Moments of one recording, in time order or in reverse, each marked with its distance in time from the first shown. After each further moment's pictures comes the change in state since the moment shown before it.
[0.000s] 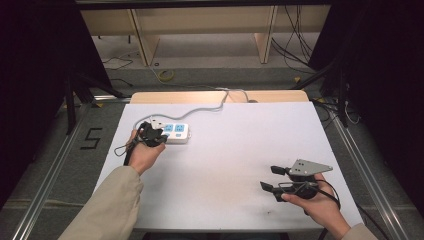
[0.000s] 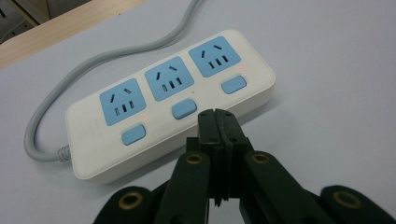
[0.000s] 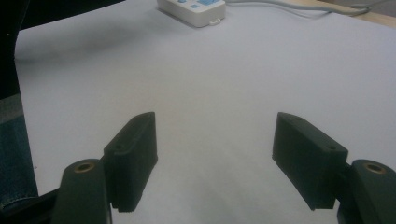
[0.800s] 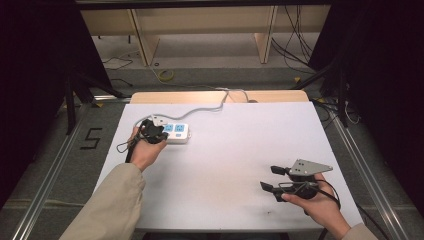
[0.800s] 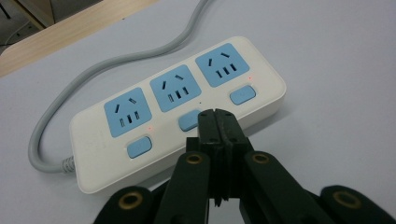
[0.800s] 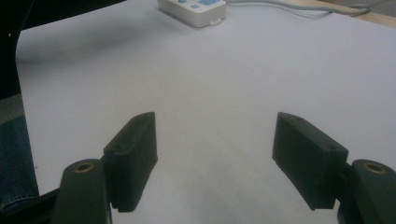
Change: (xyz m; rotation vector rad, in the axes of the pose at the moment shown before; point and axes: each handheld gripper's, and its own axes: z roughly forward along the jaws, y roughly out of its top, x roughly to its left) left arm 0.003 0.007 0.008 0.000 0.012 -0.001; right arm 0.000 0.000 0.000 0.000 0.003 -0.001
